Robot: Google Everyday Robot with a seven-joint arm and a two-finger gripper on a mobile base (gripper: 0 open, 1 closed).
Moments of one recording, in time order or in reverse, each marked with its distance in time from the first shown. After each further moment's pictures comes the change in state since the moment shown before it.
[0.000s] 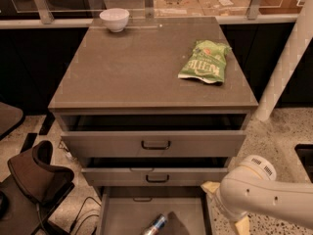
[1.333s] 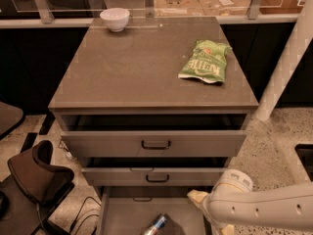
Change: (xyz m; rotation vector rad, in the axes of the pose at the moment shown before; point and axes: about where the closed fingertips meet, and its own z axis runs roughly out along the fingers) arm -0.029 -0.011 0.066 0.049 -0.016 -0.135
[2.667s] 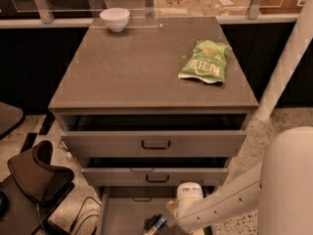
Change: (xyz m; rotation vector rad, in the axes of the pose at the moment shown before) arm -0.056 -0.042 0.121 -0.051 0.013 -0.058
